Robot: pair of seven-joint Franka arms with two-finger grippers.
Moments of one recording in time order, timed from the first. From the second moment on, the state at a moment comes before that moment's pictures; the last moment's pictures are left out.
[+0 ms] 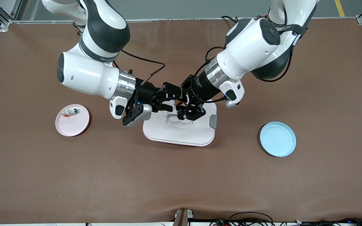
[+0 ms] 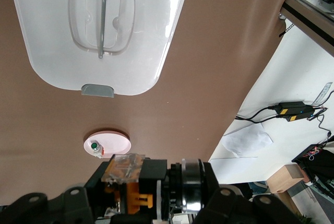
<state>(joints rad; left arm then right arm) -0.28 0.40 -0.45 -1.45 -0.29 2.39 -2.15 0.60 0.41 -0.08 -1.40 0.94 2.15 0.03</state>
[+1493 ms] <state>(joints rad) -0.28 0.40 -0.45 -1.45 -0.29 2.40 -2.15 0.61 0.42 -0.08 -1.40 0.93 2.16 0.01</state>
